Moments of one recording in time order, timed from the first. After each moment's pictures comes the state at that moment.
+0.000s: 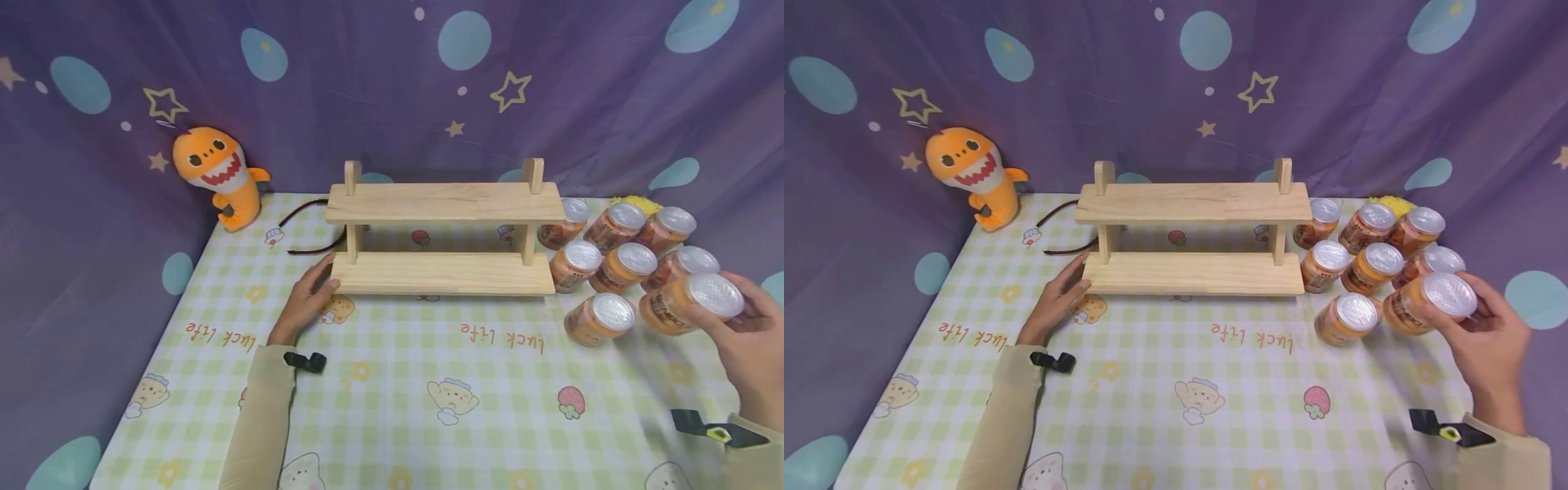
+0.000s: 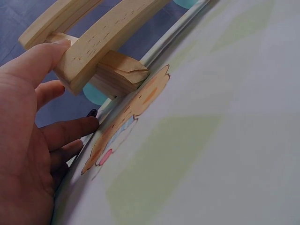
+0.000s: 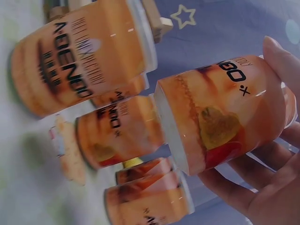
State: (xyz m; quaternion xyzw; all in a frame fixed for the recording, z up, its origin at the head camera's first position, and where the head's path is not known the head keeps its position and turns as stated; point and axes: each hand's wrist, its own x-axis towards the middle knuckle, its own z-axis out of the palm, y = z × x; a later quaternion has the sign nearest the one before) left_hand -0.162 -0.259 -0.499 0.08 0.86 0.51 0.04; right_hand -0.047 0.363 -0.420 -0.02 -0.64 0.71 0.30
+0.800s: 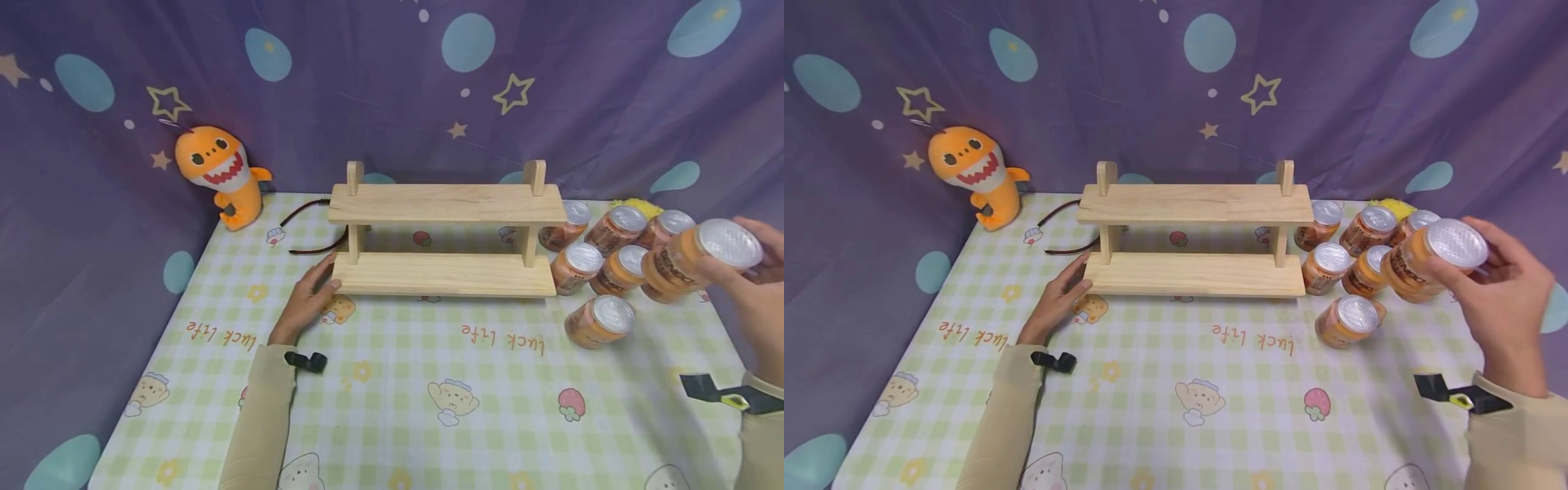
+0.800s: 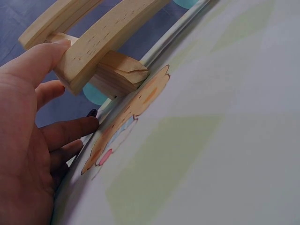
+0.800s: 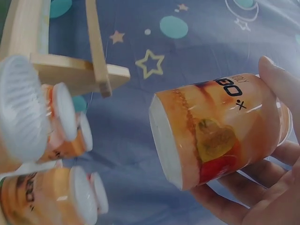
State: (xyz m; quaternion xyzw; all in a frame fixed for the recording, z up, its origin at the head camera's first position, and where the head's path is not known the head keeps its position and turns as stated) left_hand -0.160 -0.258 -0.498 0.06 0.86 0.50 0.05; right_hand -0.083 0.341 -0.353 -0.03 -0.67 0.67 0.31
